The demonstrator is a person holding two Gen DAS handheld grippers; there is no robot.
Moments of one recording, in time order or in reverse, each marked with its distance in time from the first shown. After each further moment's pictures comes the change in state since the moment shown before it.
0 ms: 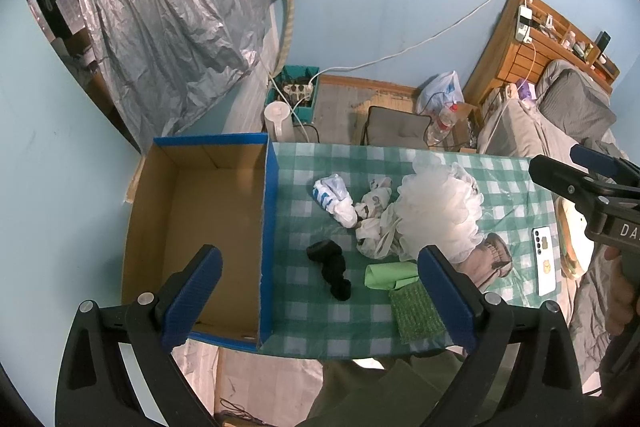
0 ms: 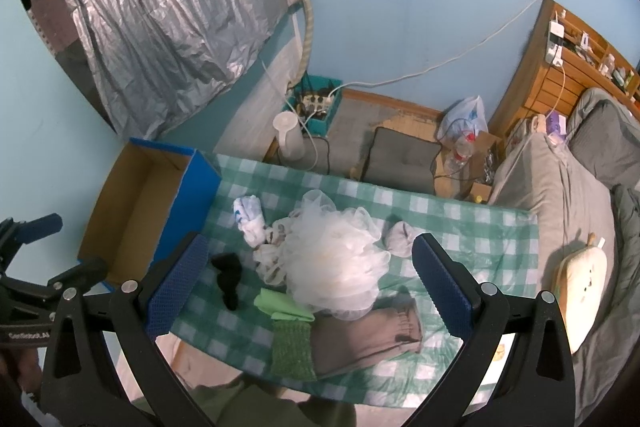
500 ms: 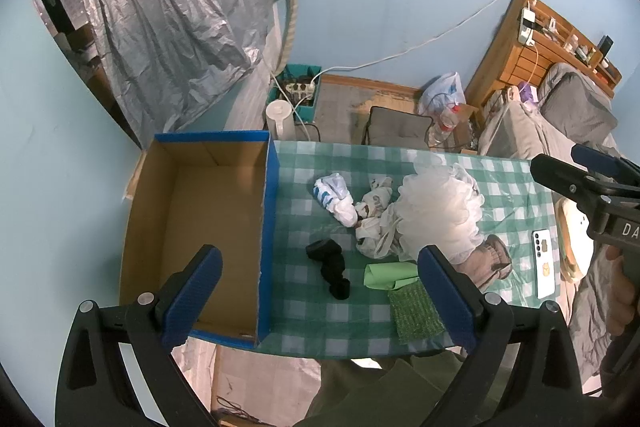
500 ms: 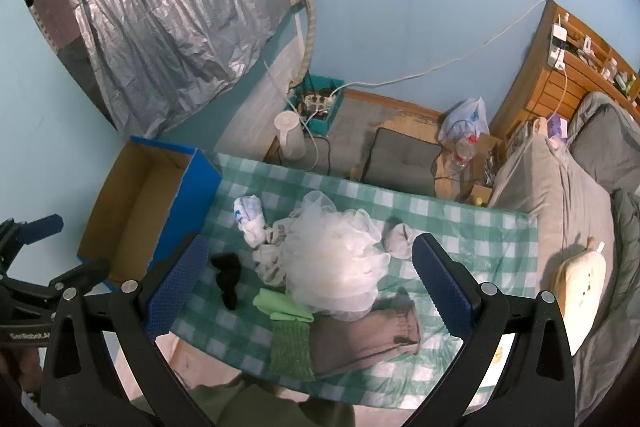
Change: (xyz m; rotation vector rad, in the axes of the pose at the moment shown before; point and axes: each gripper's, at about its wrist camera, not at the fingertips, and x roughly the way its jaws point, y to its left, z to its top) left arm 0.002 0.001 -0.004 -0.004 0.002 0.000; right arm 0.001 0.000 0.001 -0.006 -0.001 0.002
